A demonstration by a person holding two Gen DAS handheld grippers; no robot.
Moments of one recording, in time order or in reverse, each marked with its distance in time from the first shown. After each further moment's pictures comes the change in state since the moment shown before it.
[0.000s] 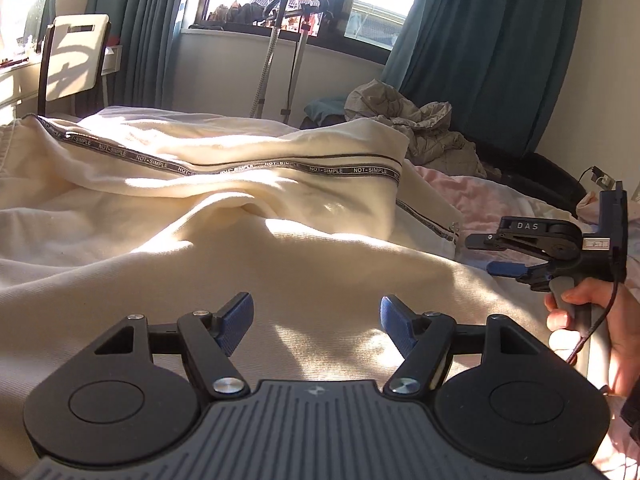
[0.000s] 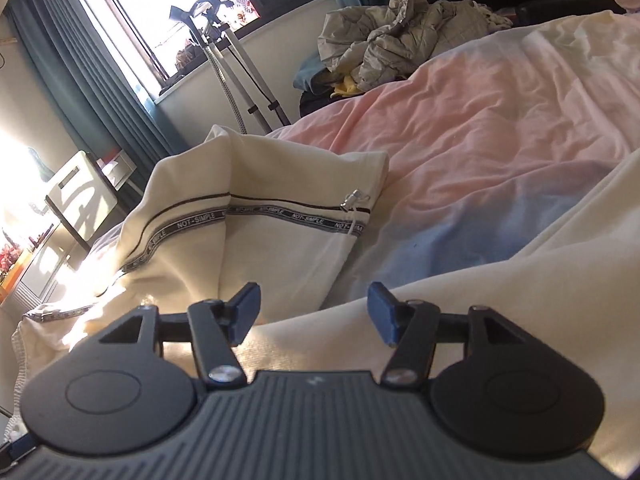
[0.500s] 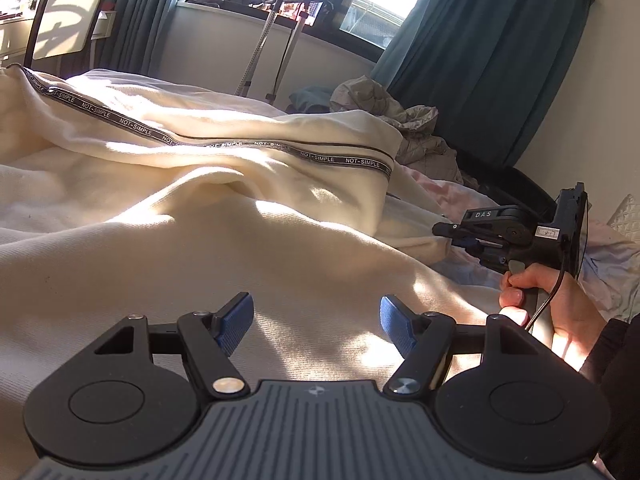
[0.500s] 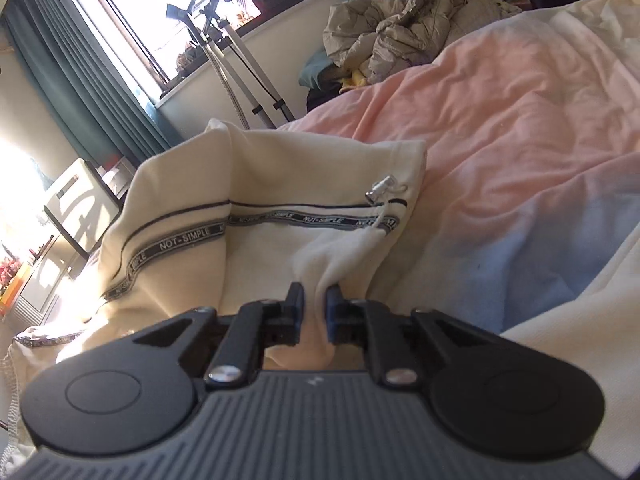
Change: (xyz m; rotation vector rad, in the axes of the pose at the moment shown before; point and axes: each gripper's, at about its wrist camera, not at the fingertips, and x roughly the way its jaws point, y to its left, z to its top) left arm 0.014 0.014 -0.005 -0.076 0.018 -0.076; right arm 0.039 0.010 0.015 0.018 -0.076 0.000
